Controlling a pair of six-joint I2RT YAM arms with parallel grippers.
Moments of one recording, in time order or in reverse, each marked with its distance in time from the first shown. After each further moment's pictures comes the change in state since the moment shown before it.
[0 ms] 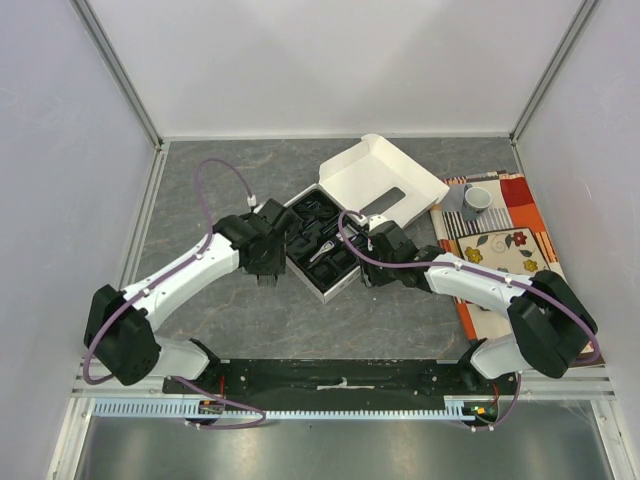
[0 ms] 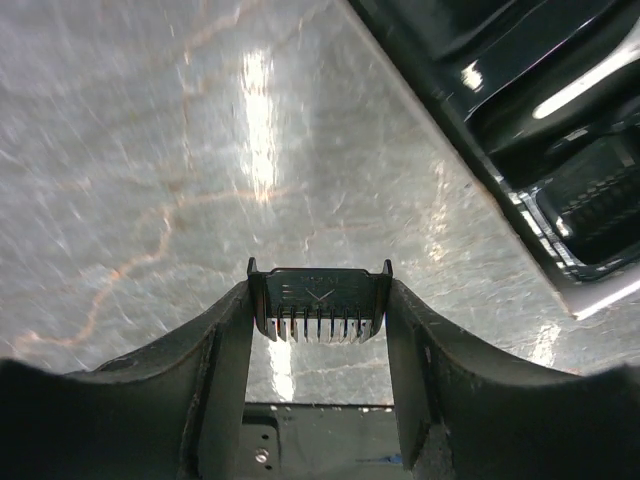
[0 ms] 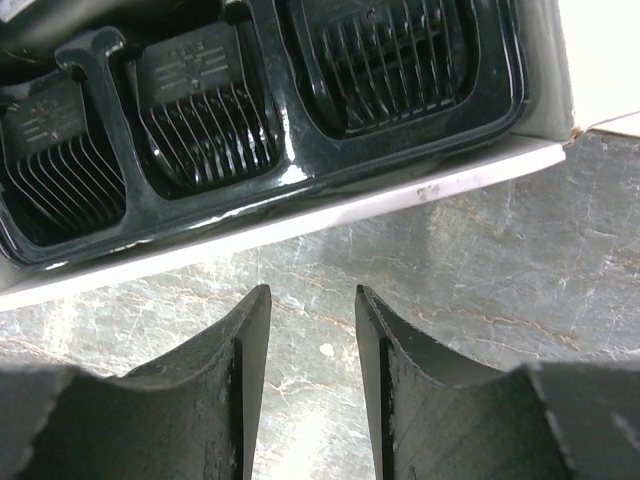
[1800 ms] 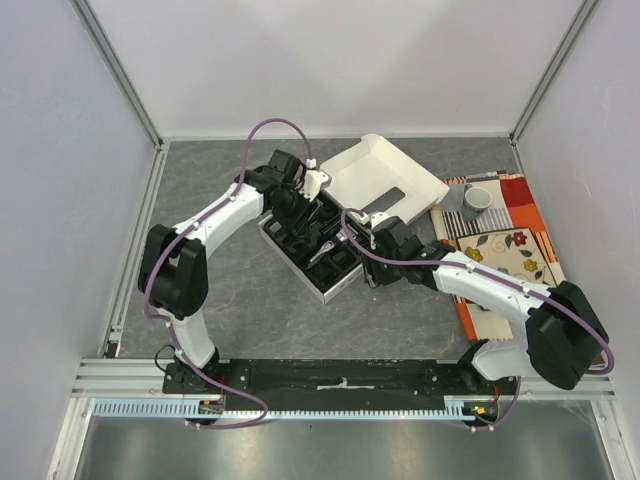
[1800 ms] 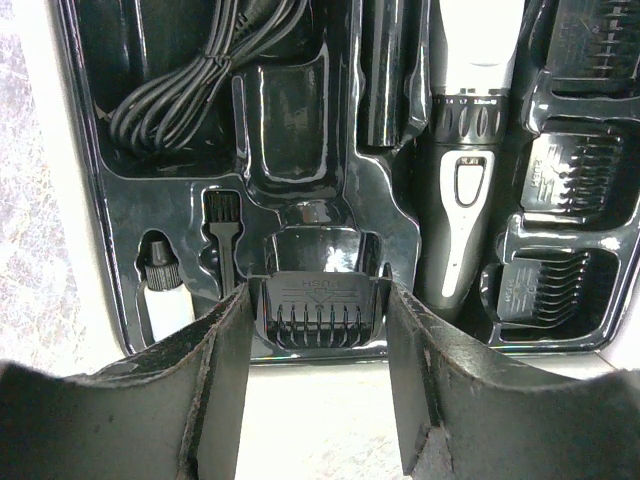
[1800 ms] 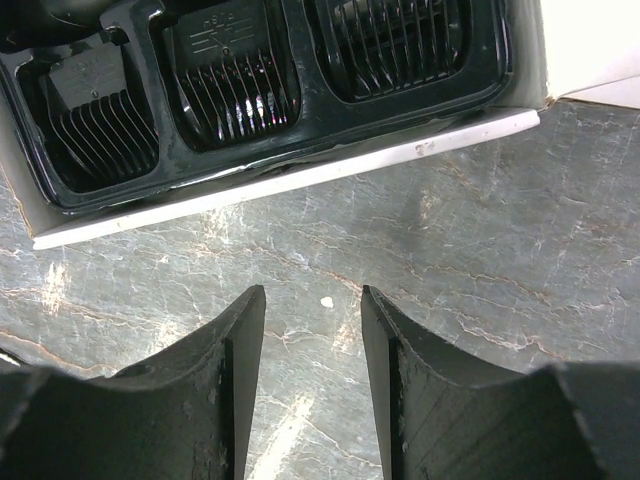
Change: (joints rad) left arm 0.179 0.441 0.402 0.219 0.492 0.927; right arm 0.000 -0.075 0.064 -0.177 -0.023 -0.040
